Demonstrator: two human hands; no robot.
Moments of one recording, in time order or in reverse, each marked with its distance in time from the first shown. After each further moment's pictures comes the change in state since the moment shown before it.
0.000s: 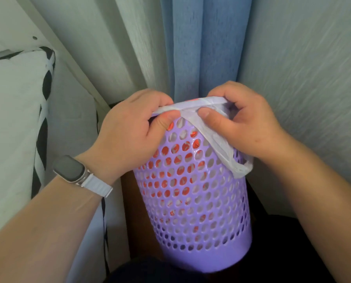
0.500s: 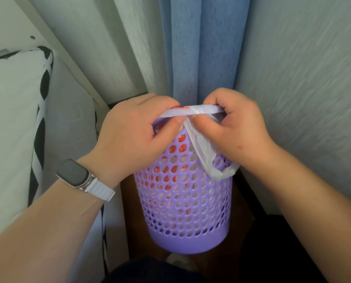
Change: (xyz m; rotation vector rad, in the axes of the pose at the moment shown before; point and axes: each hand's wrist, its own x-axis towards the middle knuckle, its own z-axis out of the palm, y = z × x) left_hand -0.001 0.008 0.003 0.040 -0.028 0.013; right_hand -0.006 -0.009 0.016 -0.095 0.124 0.053
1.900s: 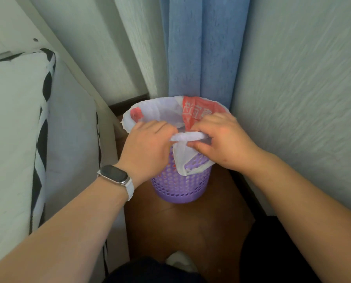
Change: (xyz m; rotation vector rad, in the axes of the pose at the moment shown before) left_hand -0.025 -0.035 0.056 0.233 -0.197 0.037; right_hand -0.012 0.055 0.022 -0.309 -0.337 -0.239
